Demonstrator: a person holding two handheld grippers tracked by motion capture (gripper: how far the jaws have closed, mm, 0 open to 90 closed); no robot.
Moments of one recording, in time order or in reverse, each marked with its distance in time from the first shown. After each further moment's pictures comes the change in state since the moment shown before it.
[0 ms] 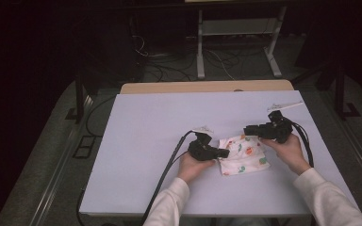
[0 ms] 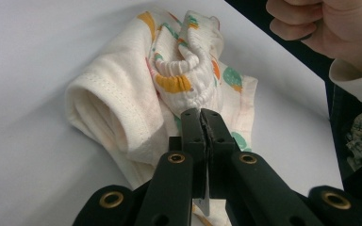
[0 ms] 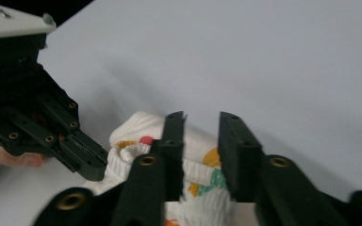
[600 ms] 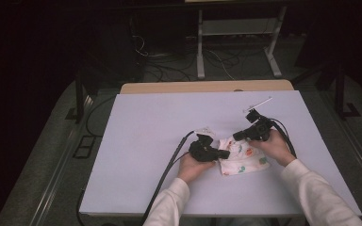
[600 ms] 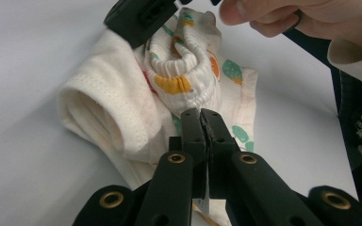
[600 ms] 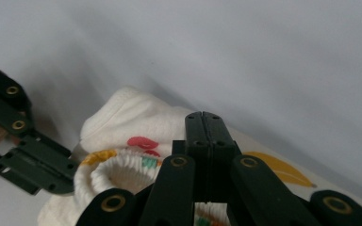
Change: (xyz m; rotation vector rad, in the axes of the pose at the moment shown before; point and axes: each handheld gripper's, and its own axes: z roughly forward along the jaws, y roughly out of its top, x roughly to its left) left arm -0.003 -0.001 0.002 0.016 0.010 0.048; right arm 0.005 0.019 0.056 0.298 -0.040 0.027
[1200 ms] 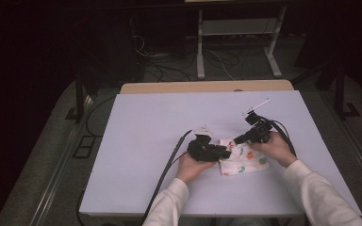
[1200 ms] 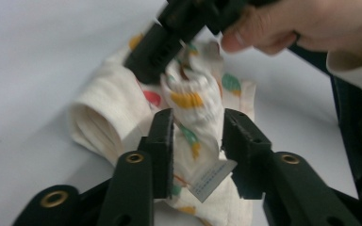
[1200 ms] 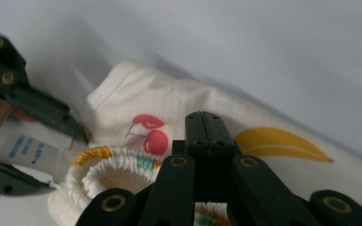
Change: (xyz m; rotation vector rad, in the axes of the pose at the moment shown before) left arm -0.002 0.002 -0.010 -0.081 0.024 0.021; right arm -0.001 -0.005 0.002 0.087 0.037 0.059
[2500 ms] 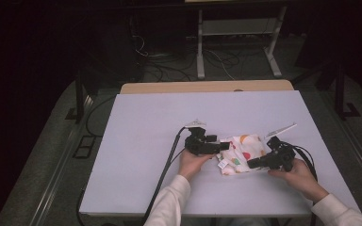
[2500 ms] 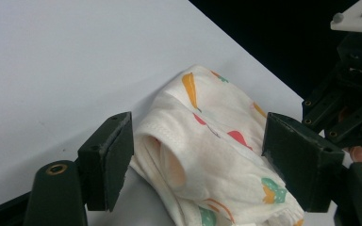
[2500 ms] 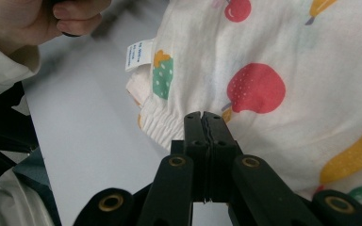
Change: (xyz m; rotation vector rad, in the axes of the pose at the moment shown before) left arm 0.014 0.005 0.000 -0.106 0.091 -0.163; right arm 0.022 -0.093 -0.029 -0.099 0.119 -0.057
